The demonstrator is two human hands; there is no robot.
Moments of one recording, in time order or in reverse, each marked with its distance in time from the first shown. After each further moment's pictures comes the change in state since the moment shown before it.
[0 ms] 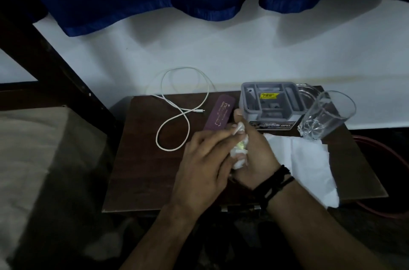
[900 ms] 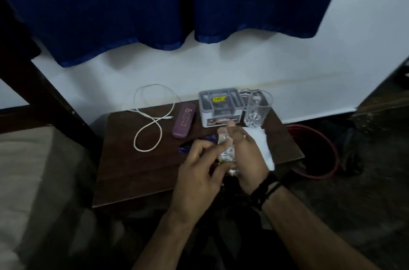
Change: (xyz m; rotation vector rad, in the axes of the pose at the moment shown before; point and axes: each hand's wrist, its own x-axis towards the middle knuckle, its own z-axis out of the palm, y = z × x) left_hand -0.030 0.105 -0.015 -0.271 0.011 -0.127; right_hand -0.117 -0.007 -0.030 -0.408 0.200 -0.457
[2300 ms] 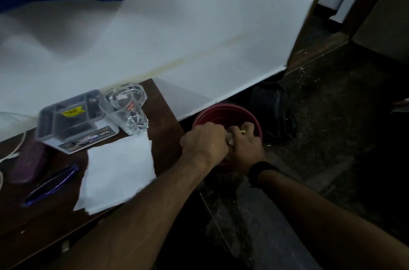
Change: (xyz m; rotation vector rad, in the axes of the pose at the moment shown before) left_hand 0.098 0.072 0.345 0.757 -0.814 -0.021; right_hand 0.118 0.068 -0.363 -1.317 0.313 -0.119
